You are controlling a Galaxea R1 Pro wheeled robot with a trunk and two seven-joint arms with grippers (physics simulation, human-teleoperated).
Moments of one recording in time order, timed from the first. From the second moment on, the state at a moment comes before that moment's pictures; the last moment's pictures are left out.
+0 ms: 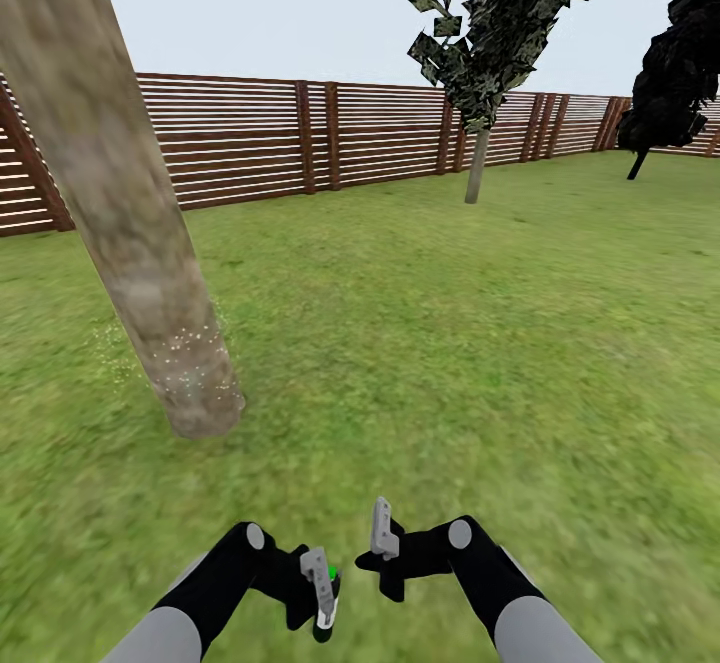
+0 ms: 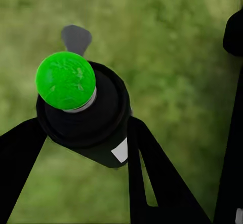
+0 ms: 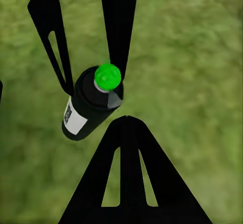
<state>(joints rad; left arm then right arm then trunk) -0.56 -0.07 -0.13 -0.59 -0.80 0.08 -1.00 -0.59 0.16 -0.11 -0.55 0.92 -0.35 1.00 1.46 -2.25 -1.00</state>
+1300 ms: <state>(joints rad) -0.56 -0.10 -0.13 -0.59 -0.70 0.04 -1.00 -0.59 0.16 -0.11 -0.55 0.92 -0.35 0.99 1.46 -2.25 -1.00</state>
